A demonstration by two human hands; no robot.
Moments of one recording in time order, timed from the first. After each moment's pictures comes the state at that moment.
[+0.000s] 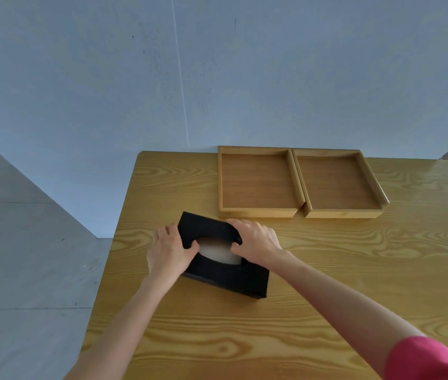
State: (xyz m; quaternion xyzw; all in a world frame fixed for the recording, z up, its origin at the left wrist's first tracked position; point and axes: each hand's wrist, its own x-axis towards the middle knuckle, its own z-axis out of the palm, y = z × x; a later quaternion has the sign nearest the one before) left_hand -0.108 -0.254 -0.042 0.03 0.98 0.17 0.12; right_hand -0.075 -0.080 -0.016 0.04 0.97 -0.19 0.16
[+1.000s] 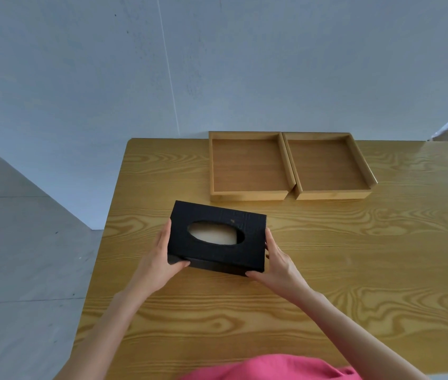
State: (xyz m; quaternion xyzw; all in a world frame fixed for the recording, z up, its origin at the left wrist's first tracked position) left_hand -0.069 -0.288 -0.056 0.14 0.91 0.32 0.21; right_hand 0.029 -0.058 -0.043 0.16 0.89 -0.41 0.14
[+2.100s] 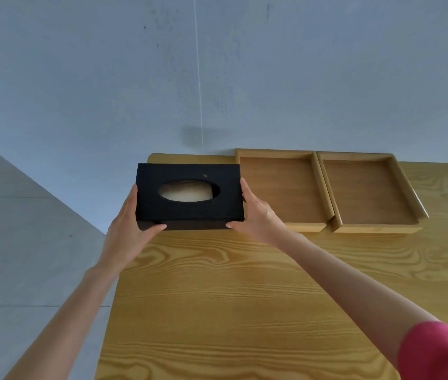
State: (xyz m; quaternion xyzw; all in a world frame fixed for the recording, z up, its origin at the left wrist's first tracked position) left_hand -0.202 -0.336 -0.020 0.04 0.93 0.35 0.09; right_hand -0.162 -0.090 -0.006 0.07 0.91 -0.39 0.13
